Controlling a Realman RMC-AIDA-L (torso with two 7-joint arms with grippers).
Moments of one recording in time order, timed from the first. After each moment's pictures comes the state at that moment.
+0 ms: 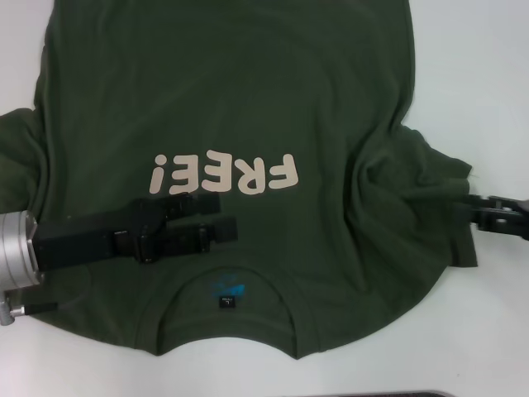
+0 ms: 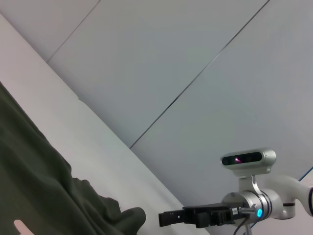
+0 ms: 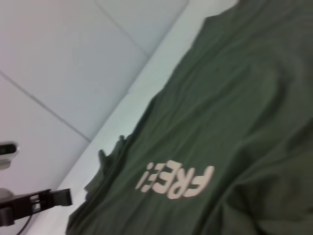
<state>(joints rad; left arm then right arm) -0.45 -2.12 0.51 0.49 2.12 1.82 -1.58 0.32 1.91 -0.56 -0.40 -2.05 -1.67 1.65</state>
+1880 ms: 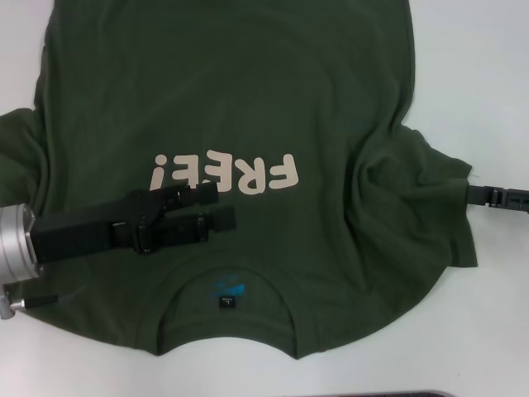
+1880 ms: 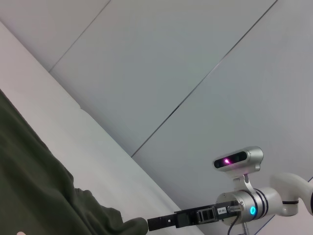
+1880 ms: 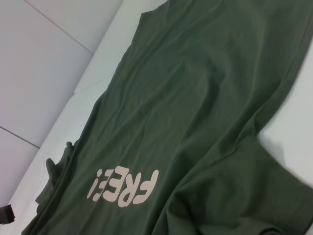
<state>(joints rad) -0.46 -2.12 0.50 0.49 2.11 1.82 -1.58 0.33 1.93 -0.49 -0.55 -2.17 -1.60 1.86</state>
